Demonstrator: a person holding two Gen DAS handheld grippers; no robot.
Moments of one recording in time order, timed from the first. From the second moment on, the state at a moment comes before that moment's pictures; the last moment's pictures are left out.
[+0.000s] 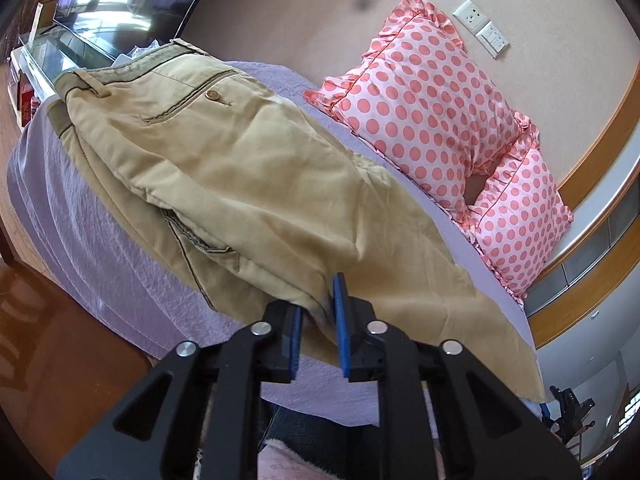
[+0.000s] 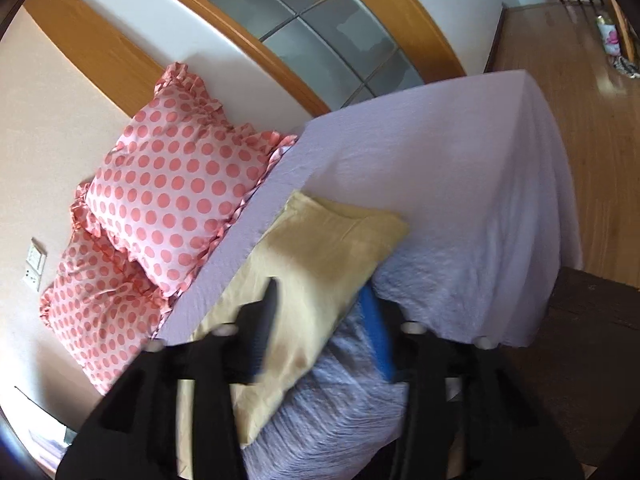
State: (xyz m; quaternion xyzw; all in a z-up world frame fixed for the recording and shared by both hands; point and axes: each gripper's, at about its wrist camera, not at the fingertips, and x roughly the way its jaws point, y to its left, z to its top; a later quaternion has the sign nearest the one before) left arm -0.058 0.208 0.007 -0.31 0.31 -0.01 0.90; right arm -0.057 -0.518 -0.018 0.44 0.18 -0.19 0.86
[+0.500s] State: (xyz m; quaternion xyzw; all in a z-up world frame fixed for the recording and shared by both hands) left arm -0.103 0.249 0.016 -0.34 0.24 0.05 0.91; right arm -0.036 -0.489 -0.035 0.36 0.18 -0.15 0.90
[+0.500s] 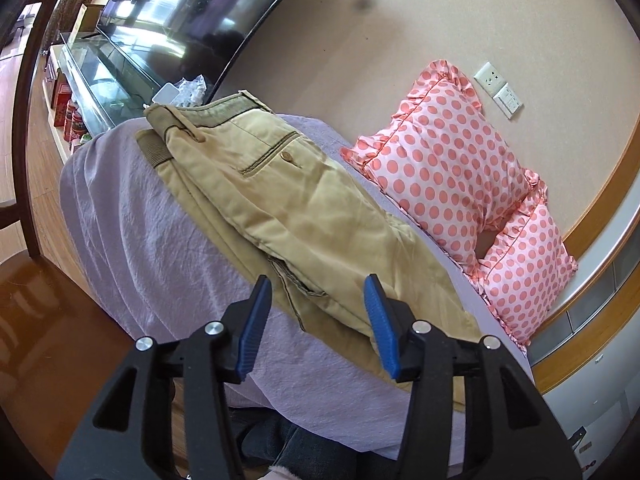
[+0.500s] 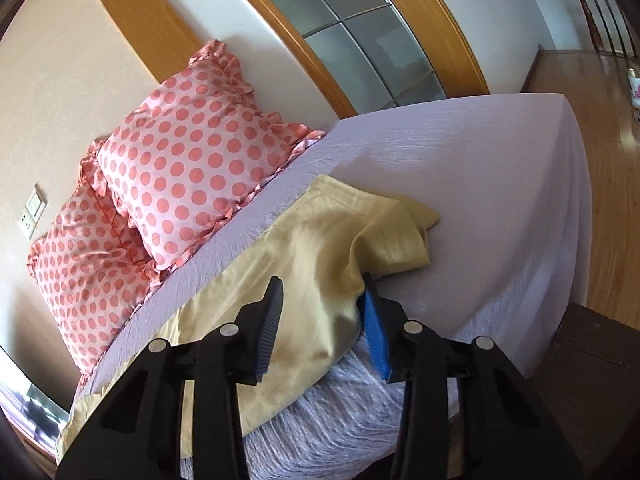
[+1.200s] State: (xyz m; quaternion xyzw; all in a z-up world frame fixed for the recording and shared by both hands) left arm -0.115 0.259 0.002 -0.35 0.24 0.05 0.91; right arm 0.047 -0.275 0.070 0.19 0.15 0.20 0.95
